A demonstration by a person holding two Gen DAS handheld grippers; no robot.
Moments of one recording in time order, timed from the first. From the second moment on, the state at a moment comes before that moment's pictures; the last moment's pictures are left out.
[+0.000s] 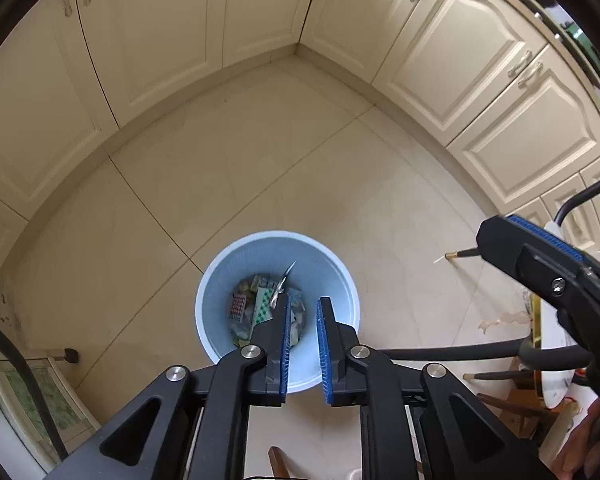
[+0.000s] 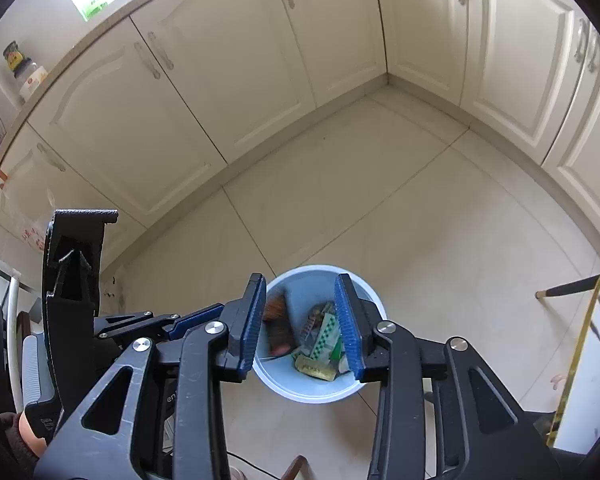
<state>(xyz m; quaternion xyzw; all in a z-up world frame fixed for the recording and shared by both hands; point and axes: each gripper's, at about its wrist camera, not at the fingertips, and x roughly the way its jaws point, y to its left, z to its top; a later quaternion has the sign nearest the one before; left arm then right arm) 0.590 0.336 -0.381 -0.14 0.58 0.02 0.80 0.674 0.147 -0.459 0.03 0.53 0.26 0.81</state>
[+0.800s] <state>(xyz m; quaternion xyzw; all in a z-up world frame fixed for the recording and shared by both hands) 0.406 0.190 -0.100 -0.04 0.27 0.11 0.95 0.532 0.058 -0.203 0.03 0.32 0.23 0.92</state>
